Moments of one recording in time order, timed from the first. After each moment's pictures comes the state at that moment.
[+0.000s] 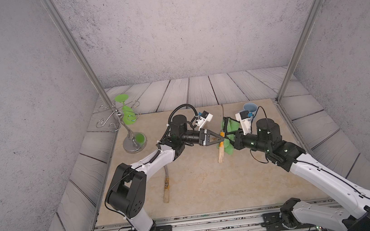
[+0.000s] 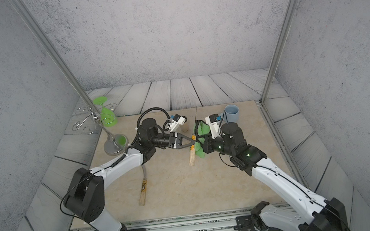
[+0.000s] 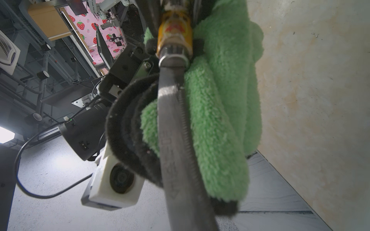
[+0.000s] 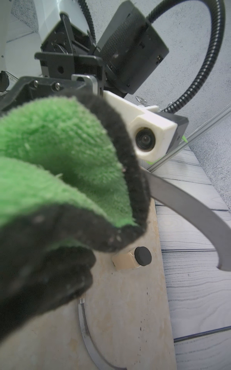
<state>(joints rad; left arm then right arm) -0.58 1.68 1.15 0.47 1.21 -0.95 0.57 1.07 0.92 -0.20 -0.33 0.49</state>
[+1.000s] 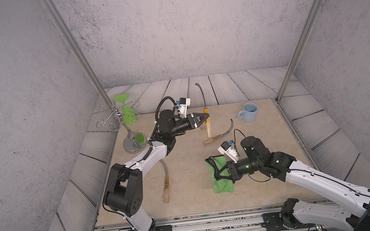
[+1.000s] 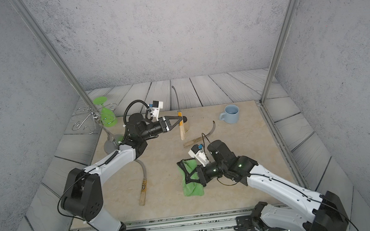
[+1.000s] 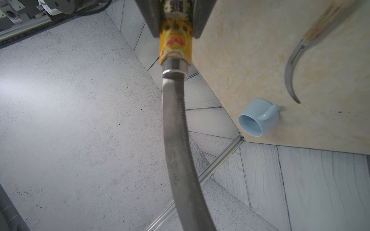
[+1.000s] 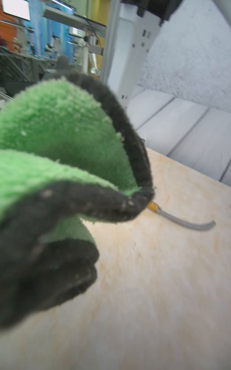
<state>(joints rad) -0.46 1.66 1.16 0.53 0.81 -0.91 0.69 1.04 0.82 -0.51 -0.64 0.47</state>
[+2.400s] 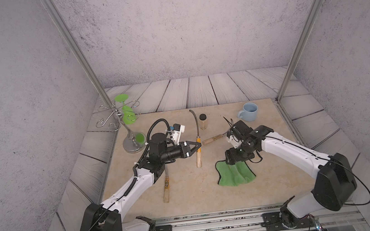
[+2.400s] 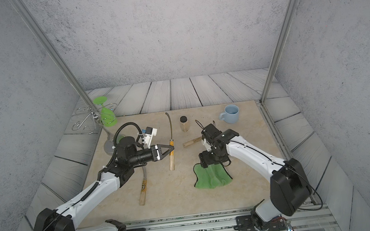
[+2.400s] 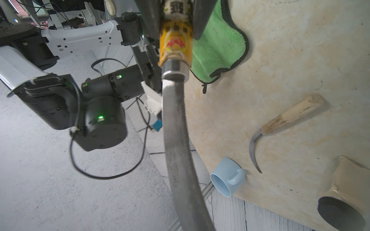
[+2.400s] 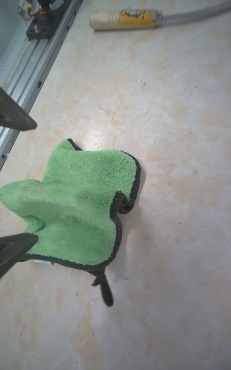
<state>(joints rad) -0.46 1.25 0.75 0.22 0.78 -0.70 0.56 1.42 1.19 -1.01 -0.17 0.29</state>
